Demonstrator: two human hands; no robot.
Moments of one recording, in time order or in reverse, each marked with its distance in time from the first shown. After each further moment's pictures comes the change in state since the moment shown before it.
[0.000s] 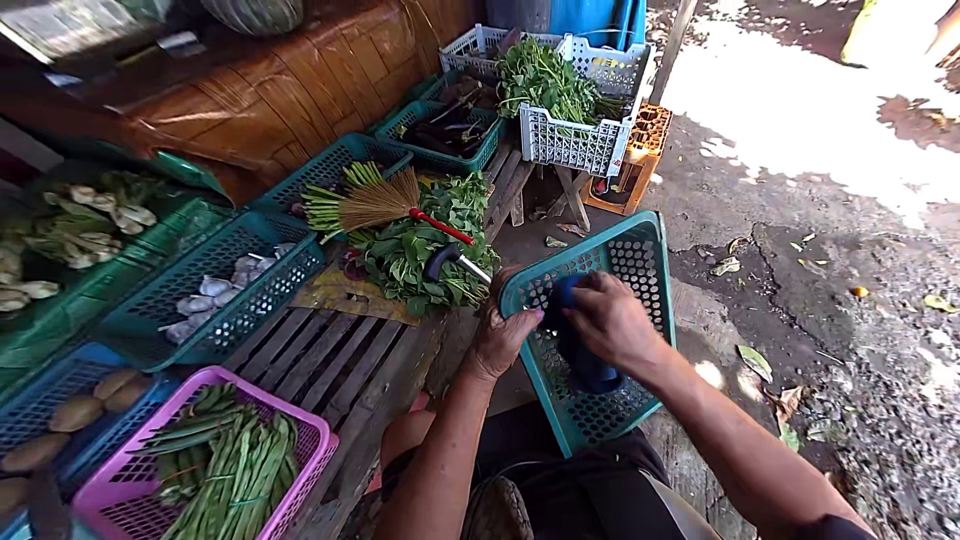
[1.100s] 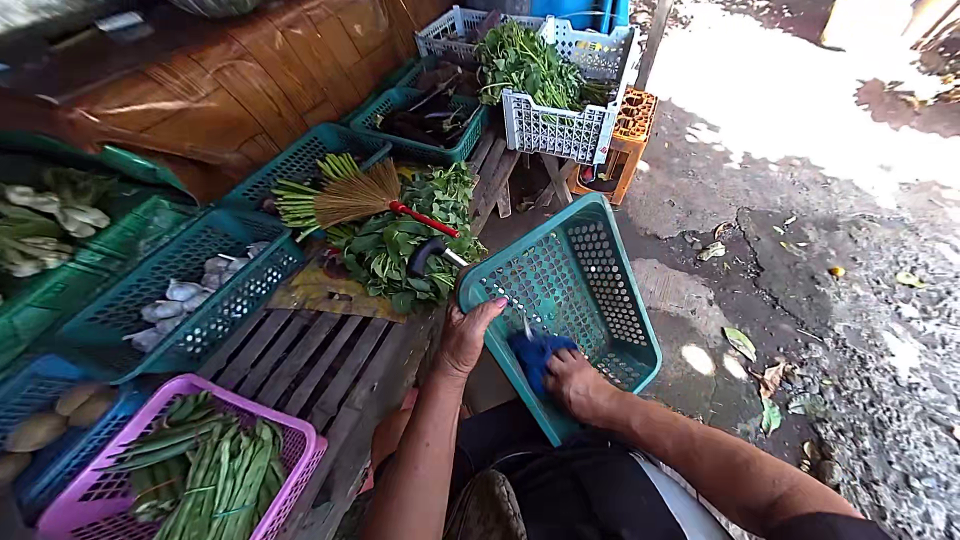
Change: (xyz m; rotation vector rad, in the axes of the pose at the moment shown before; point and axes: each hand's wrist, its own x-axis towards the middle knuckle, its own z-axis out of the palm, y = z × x) left_hand -0.009 -0.011 -0.021 -0.009 0.134 -0.126; right_hand -0.100 0.041 0.107 -0.157 -0.398 -0.273
